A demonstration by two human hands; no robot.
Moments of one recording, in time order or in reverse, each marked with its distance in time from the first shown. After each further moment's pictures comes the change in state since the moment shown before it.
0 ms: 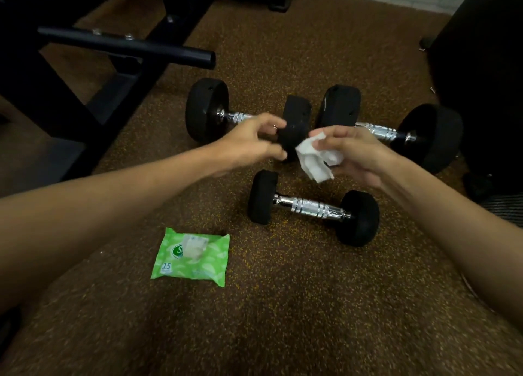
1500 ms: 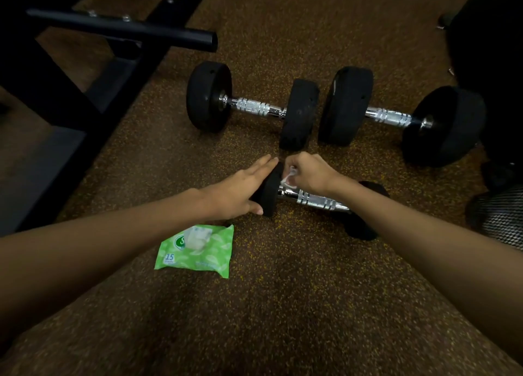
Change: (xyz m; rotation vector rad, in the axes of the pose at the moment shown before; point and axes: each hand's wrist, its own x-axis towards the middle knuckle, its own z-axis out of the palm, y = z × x) left_hand -0.025 -0.082 0.026 0.644 -0.302 0.098; right_hand 0.037 0.063 0.051 -1.039 -0.107 -0.204
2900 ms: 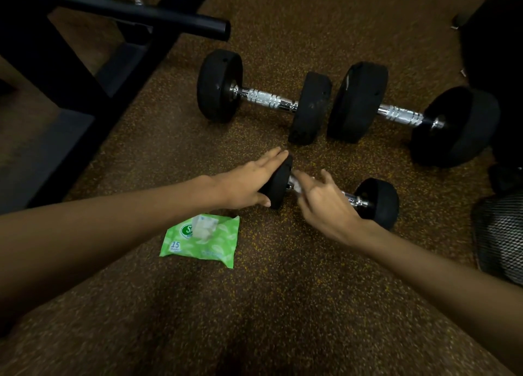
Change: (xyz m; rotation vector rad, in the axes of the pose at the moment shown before) left_hand 0.001 -0.006 0.001 0.043 -0.004 0.024; right_hand -0.058 0.005 0.041 -0.329 0.175 -0.203
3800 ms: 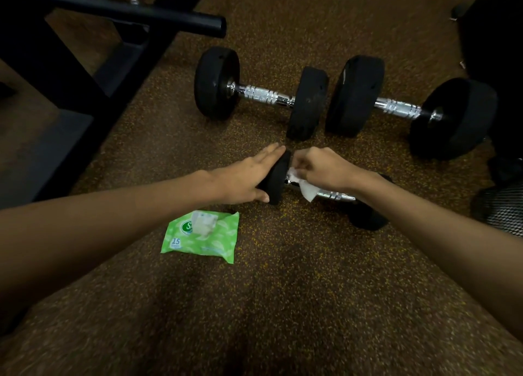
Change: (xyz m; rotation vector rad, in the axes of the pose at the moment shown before) left_hand -0.002 0.004 -0.003 0.027 -0.012 -0.002; right_hand 0.044 0.015 -0.039 0.303 -0.269 0.085
